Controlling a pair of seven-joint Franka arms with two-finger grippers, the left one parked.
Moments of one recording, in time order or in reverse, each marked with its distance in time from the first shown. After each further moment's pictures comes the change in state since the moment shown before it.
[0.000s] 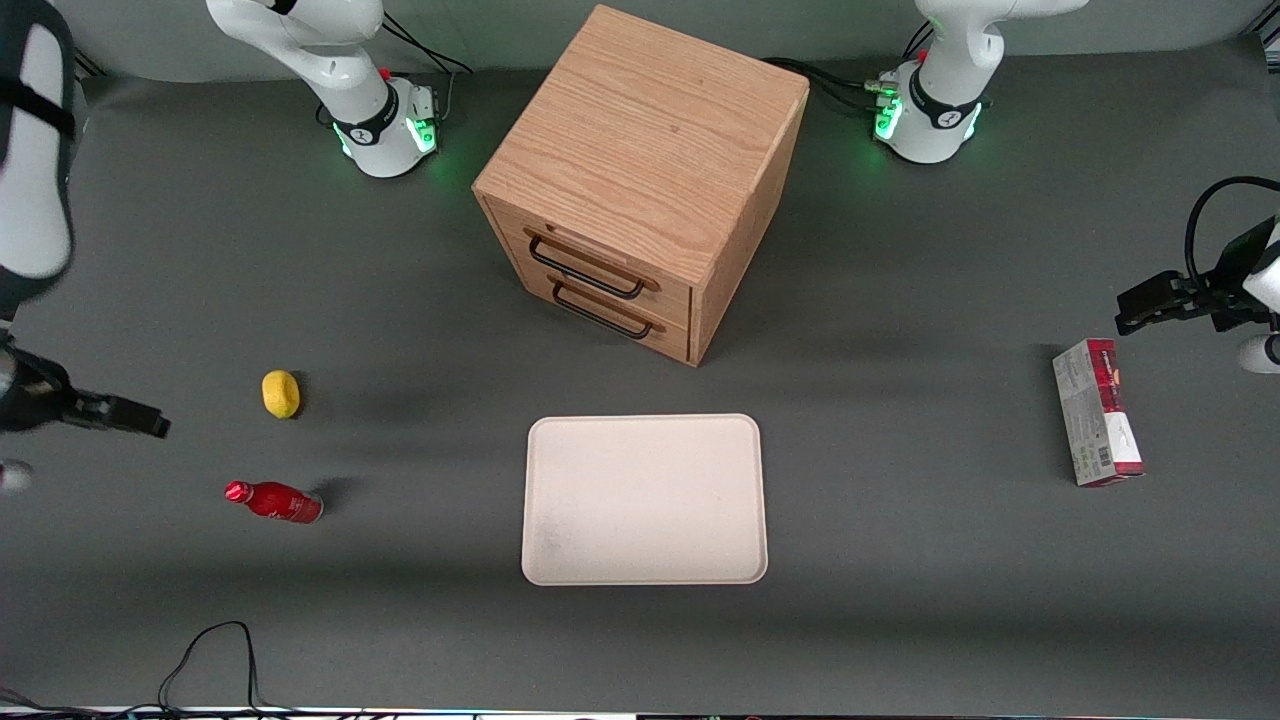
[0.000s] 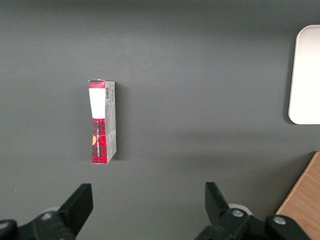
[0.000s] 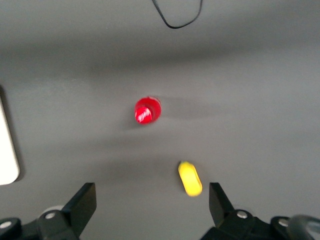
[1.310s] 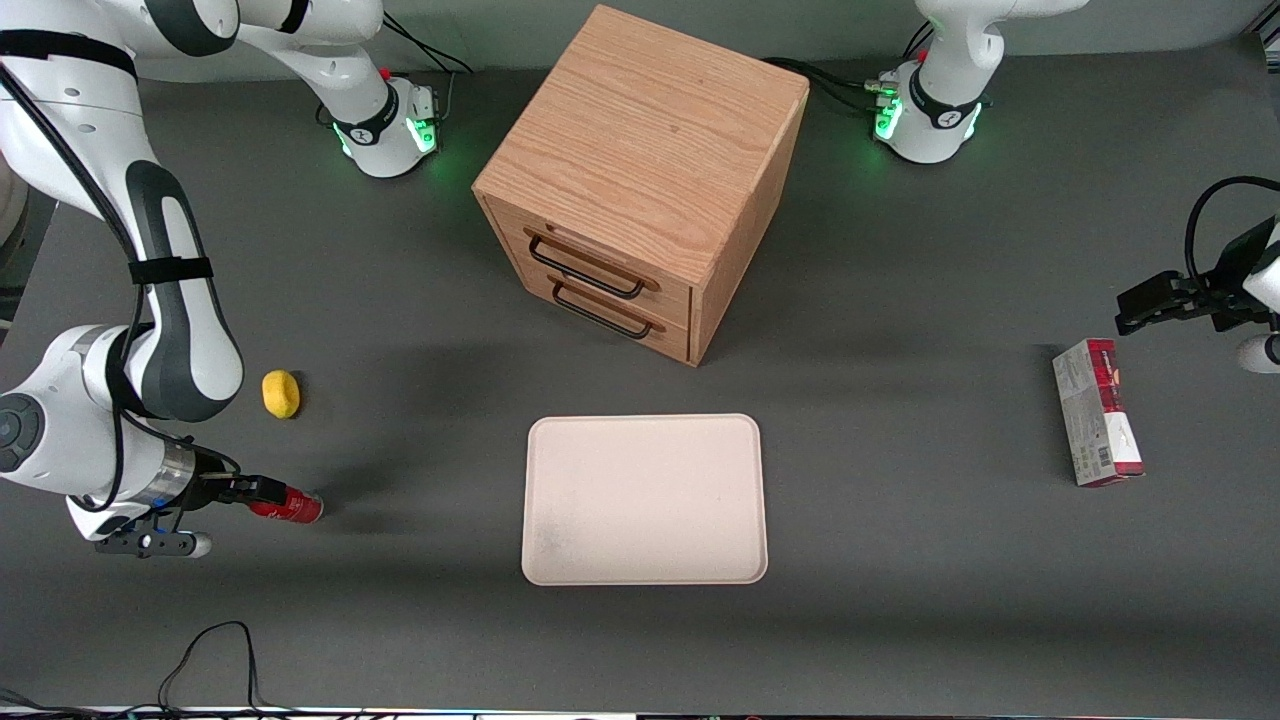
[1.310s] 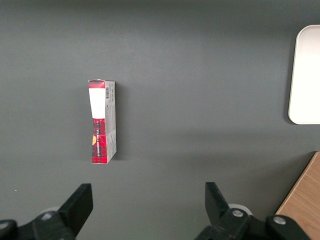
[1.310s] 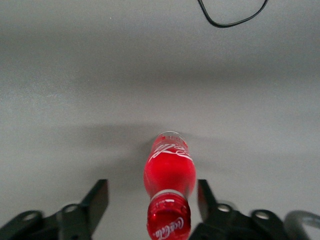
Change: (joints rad) arm -0.007 0.206 0.054 -0.132 0.014 0.378 -0.045
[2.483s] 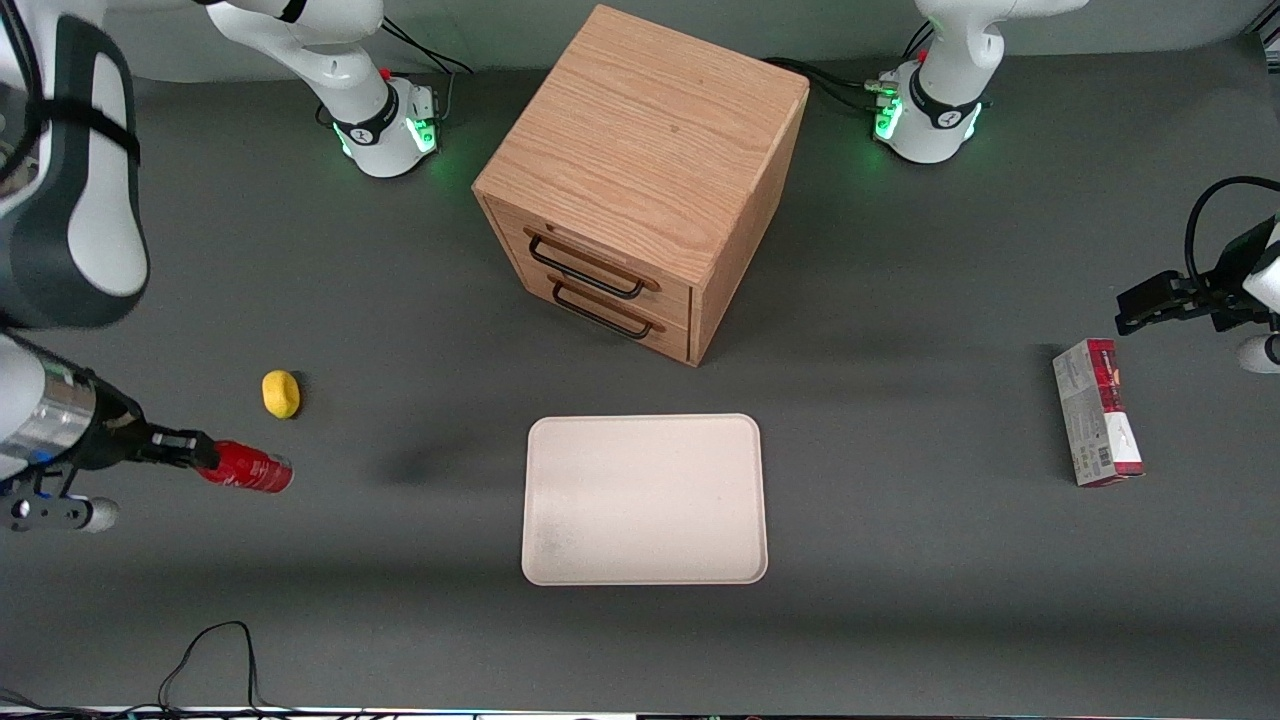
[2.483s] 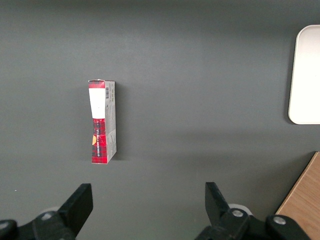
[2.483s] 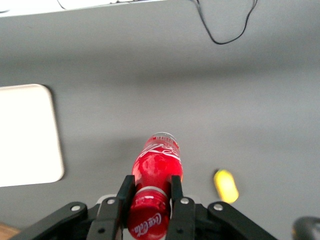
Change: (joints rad) arm 0.096 -0.156 0.051 0.353 -0.037 -0.517 0.218
